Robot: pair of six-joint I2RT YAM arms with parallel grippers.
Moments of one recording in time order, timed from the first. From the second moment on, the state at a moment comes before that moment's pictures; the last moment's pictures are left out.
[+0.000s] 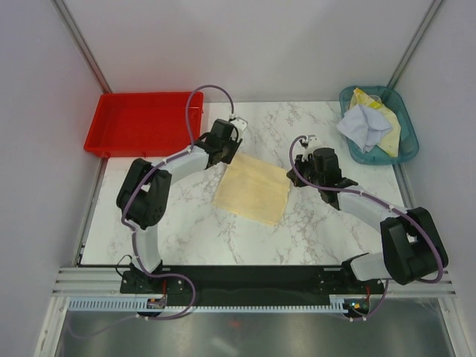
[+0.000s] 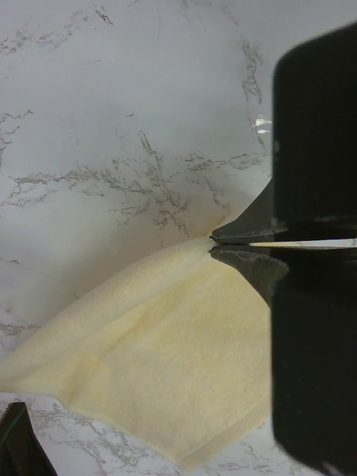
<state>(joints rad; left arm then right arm) -0.52 1.94 1.35 -0.16 -0.14 0.13 0.34 1.38 0.68 0.15 -0.17 0.23</state>
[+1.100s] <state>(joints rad) -0.47 2.01 1.38 -0.31 -0.01 -0.23 0.30 1.47 0.68 0.16 -0.16 0.25</state>
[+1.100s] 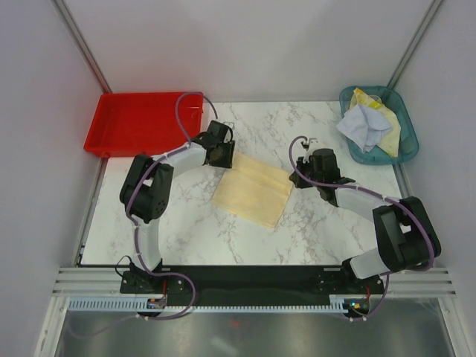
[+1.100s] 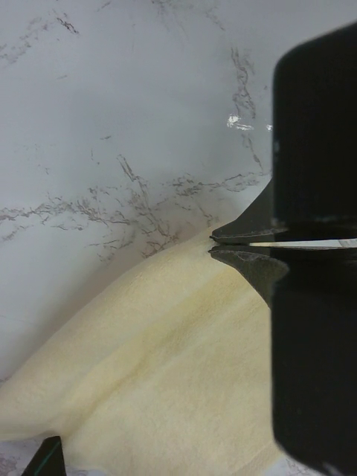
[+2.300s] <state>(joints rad) -0.33 2.28 1.81 -0.47 0.30 -0.08 0.21 1.76 0.86 0.14 -0.28 0.24</state>
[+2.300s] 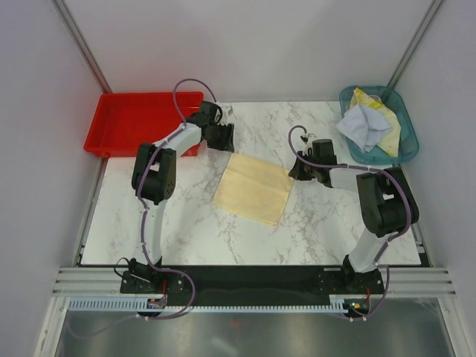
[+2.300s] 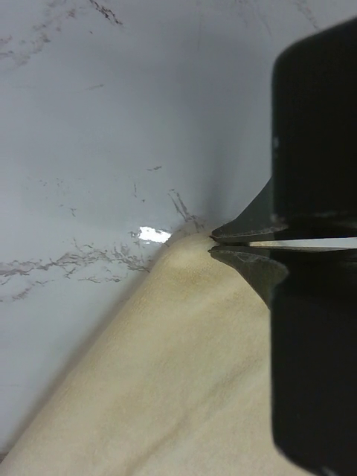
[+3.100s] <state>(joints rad) -0.33 2.36 1.89 -0.50 0.48 0.04 0.21 1.80 0.90 0.12 -0.32 0.23</state>
